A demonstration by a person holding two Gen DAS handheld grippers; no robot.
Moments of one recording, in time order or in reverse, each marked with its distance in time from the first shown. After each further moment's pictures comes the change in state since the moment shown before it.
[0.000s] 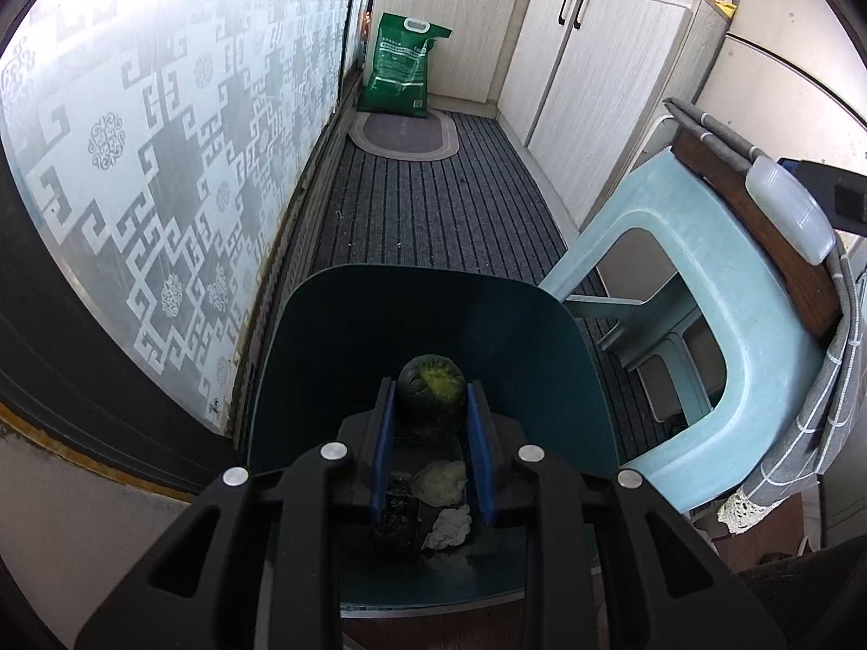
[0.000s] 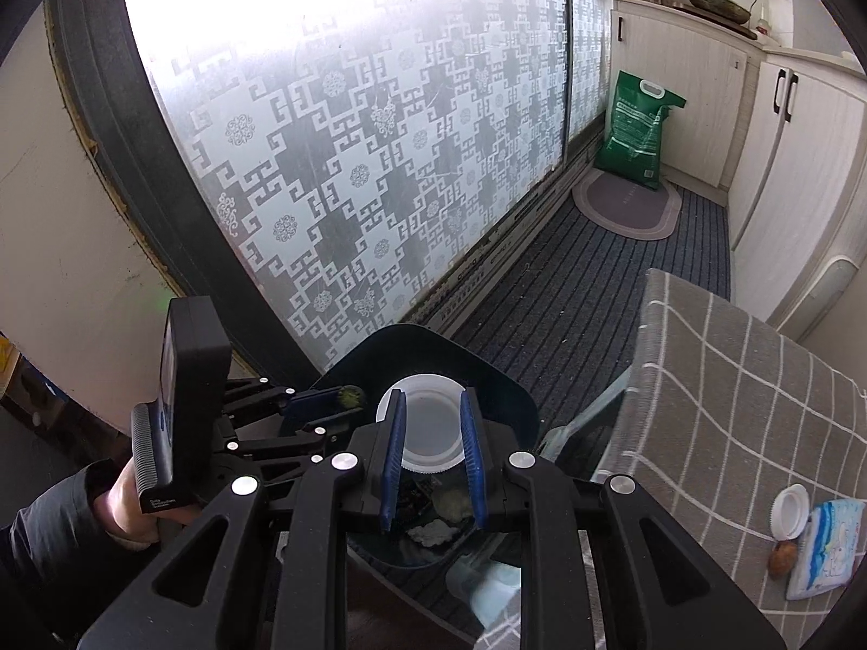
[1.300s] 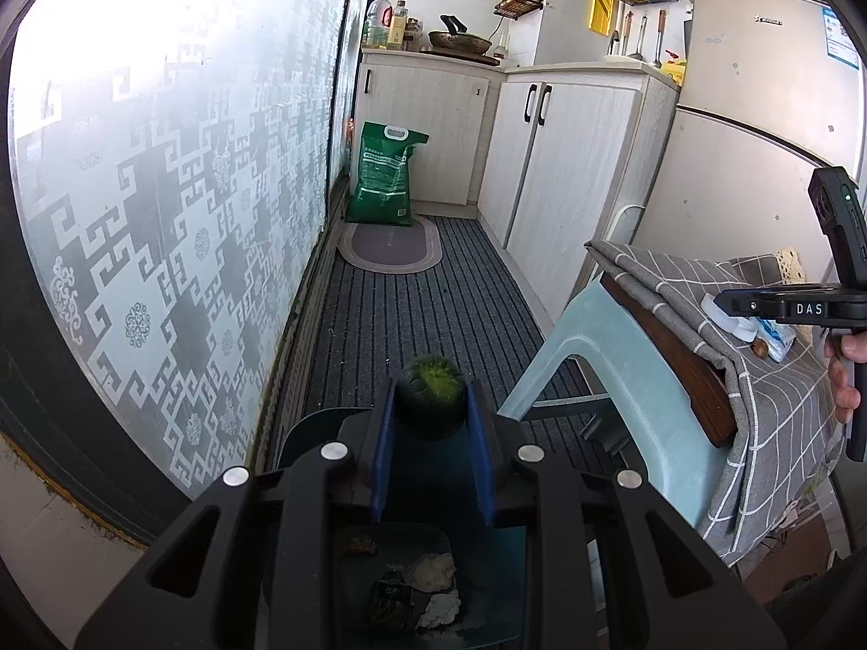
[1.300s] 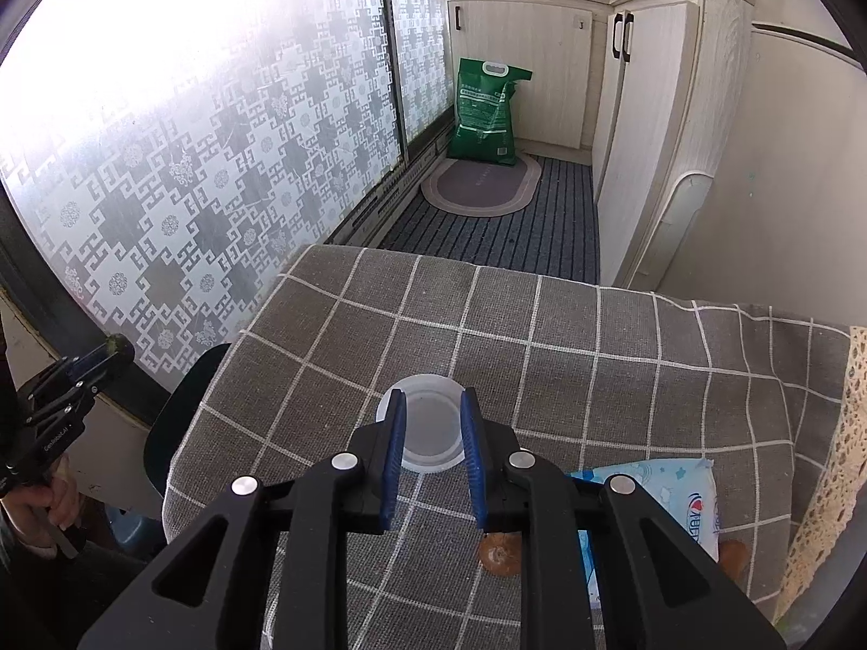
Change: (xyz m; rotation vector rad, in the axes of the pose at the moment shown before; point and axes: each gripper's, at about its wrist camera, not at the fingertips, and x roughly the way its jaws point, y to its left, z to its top) left arm -0.064 -0.034 0.040 0.064 -0.283 -0.008; right arm -0.051 -0.150 -0.037 0.213 -0.046 -0.249
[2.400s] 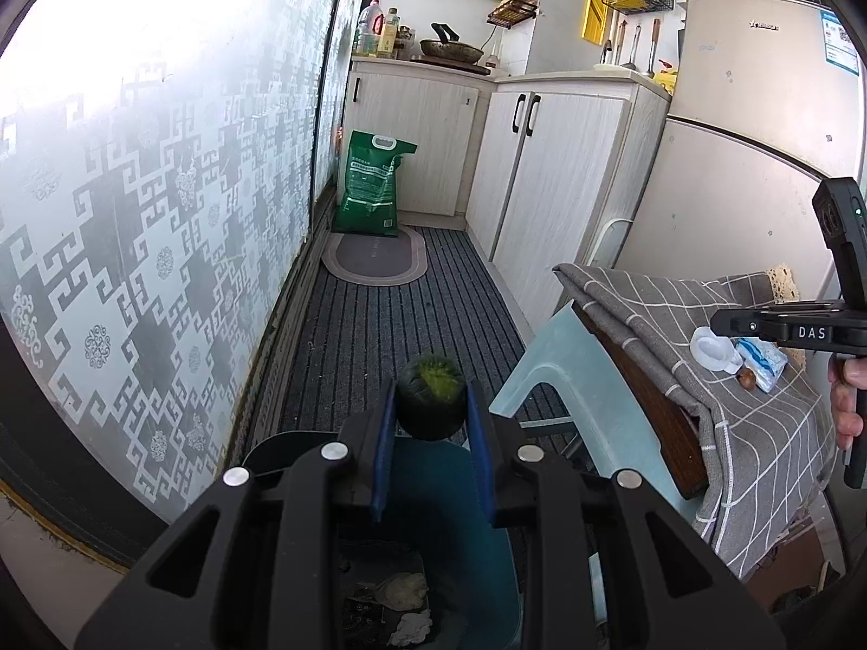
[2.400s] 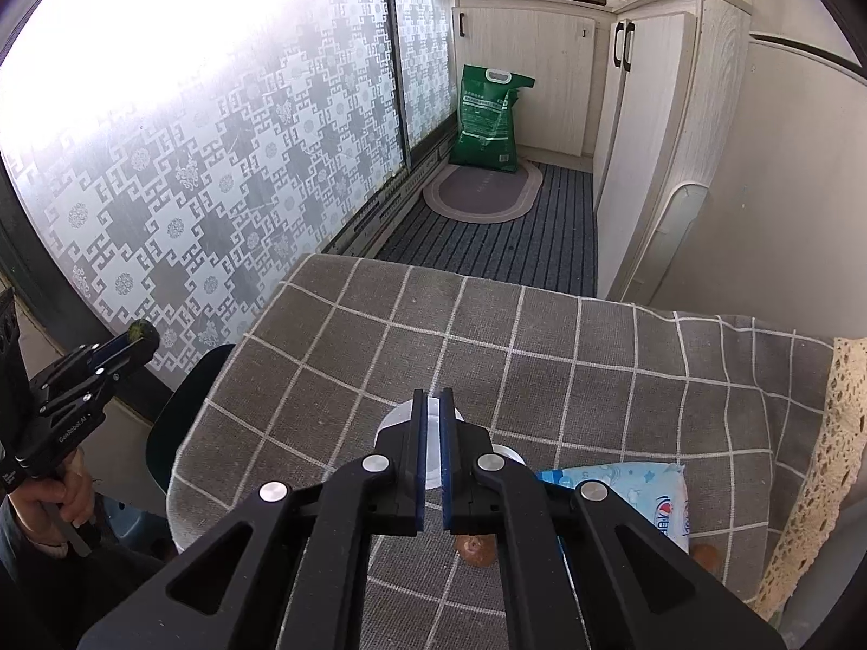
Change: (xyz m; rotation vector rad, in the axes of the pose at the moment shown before) left arm 0.014 -0.023 0.013 -0.015 -0.025 -0.021; right arm -0.007 -0.009 -0.001 -0.012 -0.002 -0.006
